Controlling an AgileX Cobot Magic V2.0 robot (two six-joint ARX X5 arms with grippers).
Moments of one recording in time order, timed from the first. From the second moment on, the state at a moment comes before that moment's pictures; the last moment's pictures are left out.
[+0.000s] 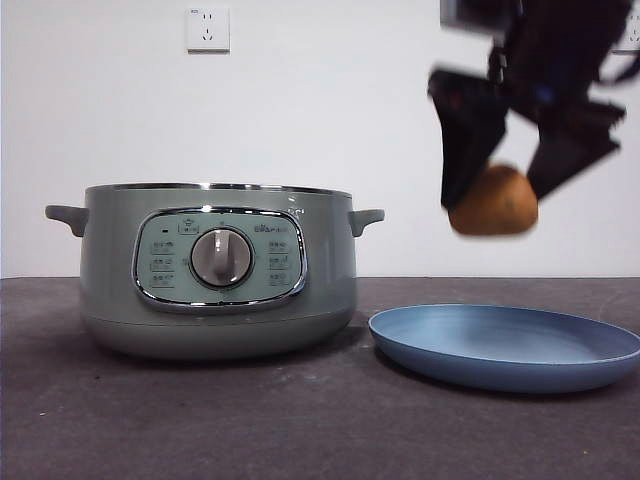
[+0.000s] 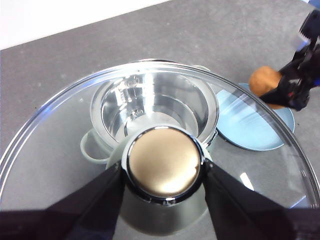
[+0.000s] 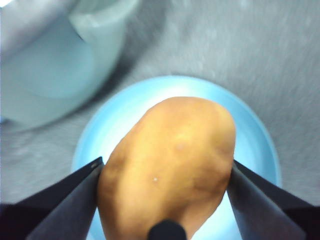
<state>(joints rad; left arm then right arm) -0.30 0.85 1.43 -1.14 0.19 0.10 0.50 1.38 0.98 -0.52 0.05 0.04</state>
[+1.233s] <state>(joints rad) -0.31 1.12 1.43 -0.89 0.28 0.15 0.42 1.47 0.82 -0.26 0.00 0.06</state>
